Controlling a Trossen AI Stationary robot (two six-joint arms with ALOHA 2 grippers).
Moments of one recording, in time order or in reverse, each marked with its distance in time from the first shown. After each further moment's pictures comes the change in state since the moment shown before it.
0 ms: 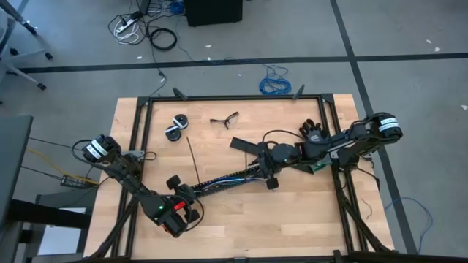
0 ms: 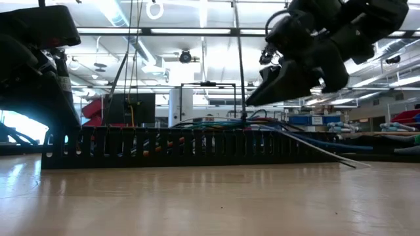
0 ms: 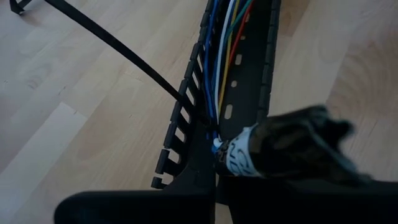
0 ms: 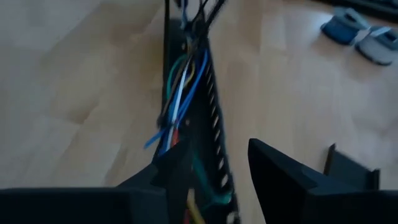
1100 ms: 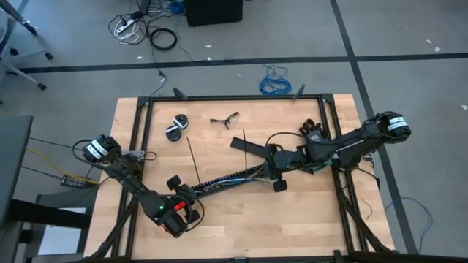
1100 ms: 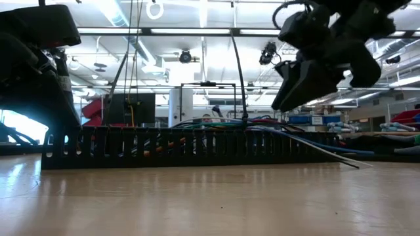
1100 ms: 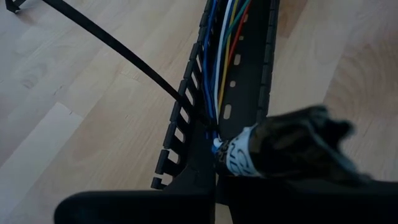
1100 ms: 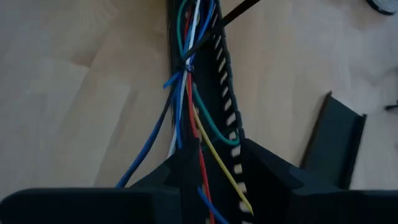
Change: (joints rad) left arm 0.000 0.000 0.000 0.012 0.003 0.000; right arm 0.092 -0.104 0.077 -0.413 0.149 0.037
